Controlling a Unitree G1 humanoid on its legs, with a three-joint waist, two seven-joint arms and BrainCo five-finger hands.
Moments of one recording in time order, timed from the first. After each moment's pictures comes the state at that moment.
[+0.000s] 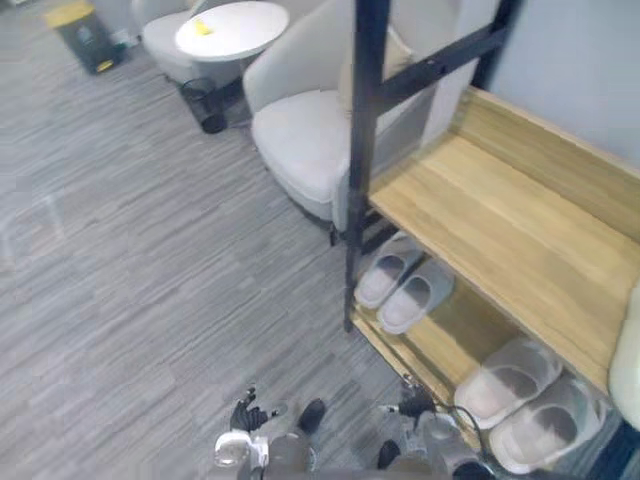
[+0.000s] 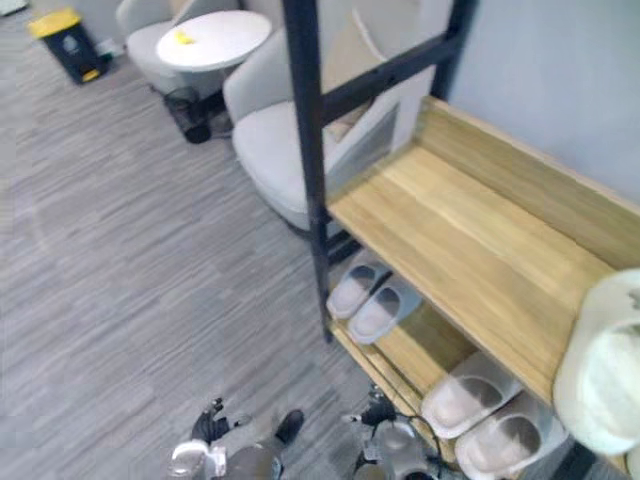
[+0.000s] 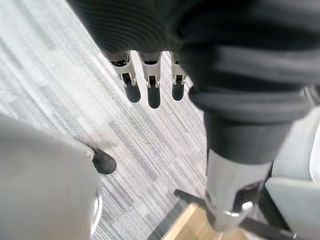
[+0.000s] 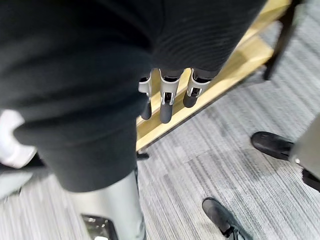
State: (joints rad) left arm 0.07 0.03 -0.02 0.85 -0.02 -0.06 0.13; right arm -0.08 -0.07 0.05 0.96 -0.08 -0.05 -0.11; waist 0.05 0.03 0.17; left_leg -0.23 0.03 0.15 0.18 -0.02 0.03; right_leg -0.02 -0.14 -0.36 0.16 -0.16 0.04
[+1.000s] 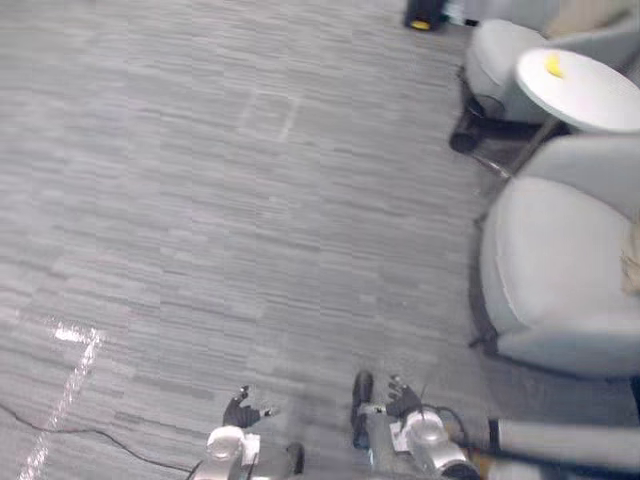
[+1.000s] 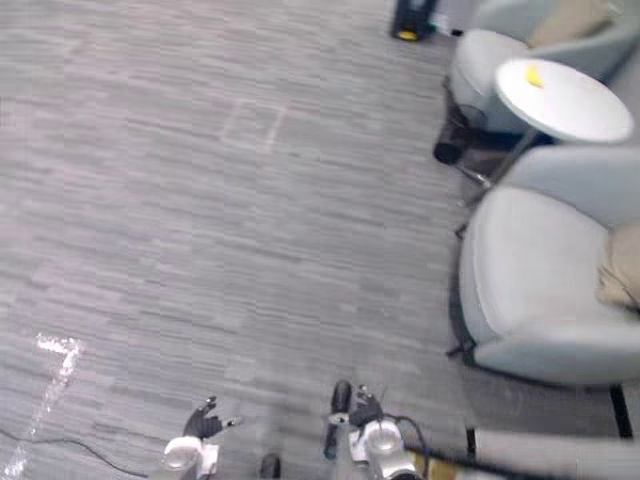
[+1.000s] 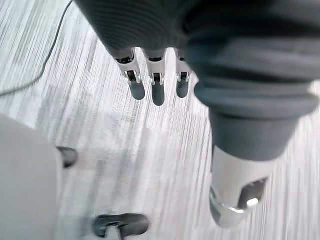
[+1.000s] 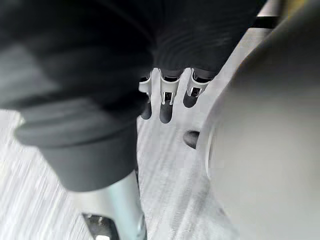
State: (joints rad) left arm 0.07 0.06 0.05 0.90 0.01 -0.06 0.15; right arm -0.08 -0.02 0.08 0.96 -0.08 -0.04 -0.10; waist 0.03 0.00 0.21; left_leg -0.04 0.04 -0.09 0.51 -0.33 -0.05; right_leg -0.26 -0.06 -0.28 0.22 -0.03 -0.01
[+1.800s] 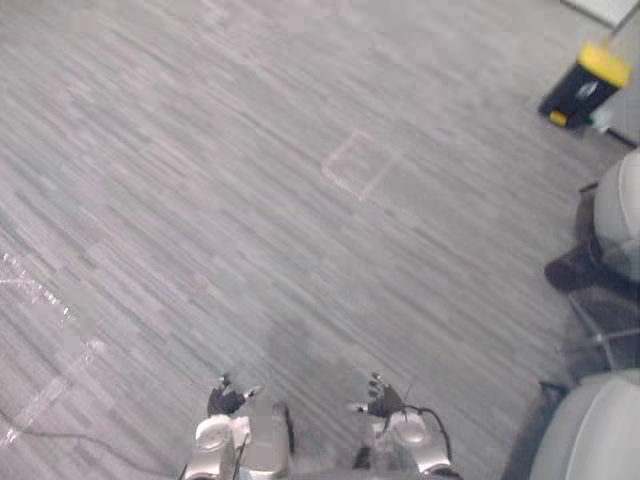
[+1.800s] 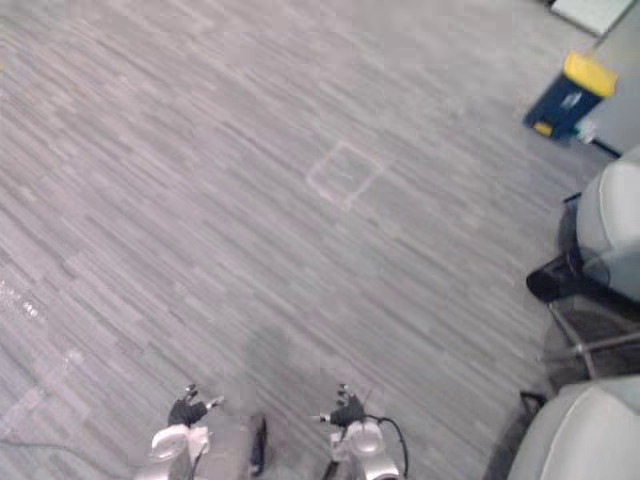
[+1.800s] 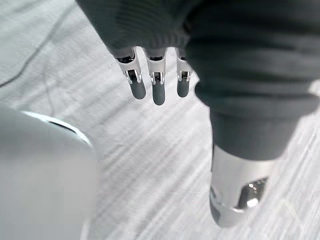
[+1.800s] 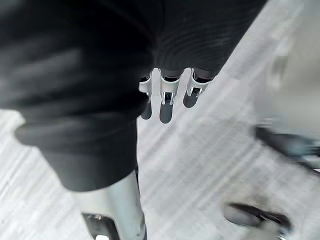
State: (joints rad) left arm 0.06 0.05 0.16 0.85 -0.04 -0.05 0.15; right arm -0.04 0.04 0.10 0.92 -0.04 -0.05 -0.10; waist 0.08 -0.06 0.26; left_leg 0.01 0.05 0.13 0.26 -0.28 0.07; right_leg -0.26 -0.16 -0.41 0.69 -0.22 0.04
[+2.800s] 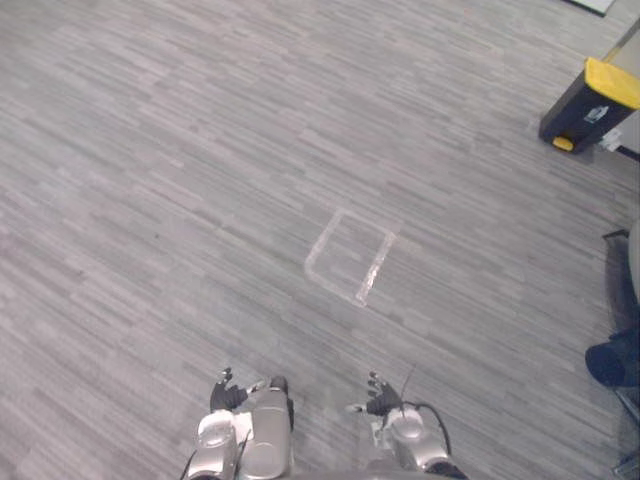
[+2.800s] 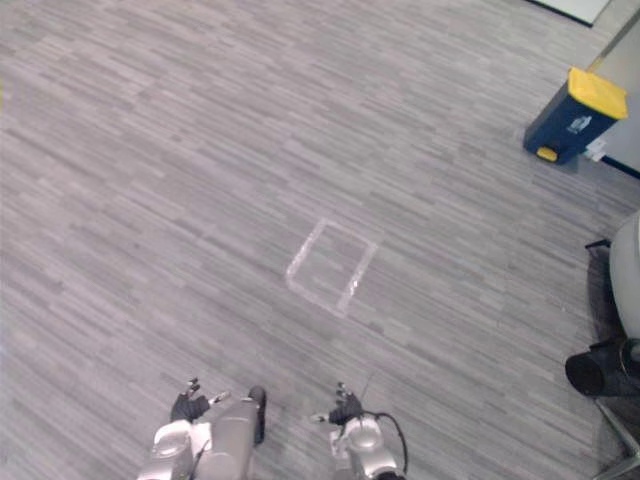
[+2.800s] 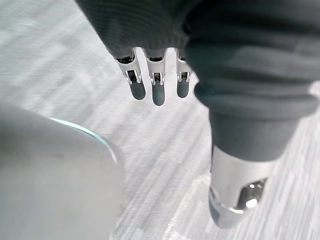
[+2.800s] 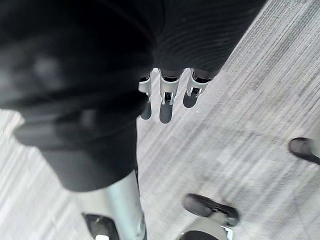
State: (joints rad) left arm 0.05 0.05 0.15 0.84 0.00 -0.05 0.15; right arm -0.05 0.04 0.09 0.98 -0.08 -0.03 -0.09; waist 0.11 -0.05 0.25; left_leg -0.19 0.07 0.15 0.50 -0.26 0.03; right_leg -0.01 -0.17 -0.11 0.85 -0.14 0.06
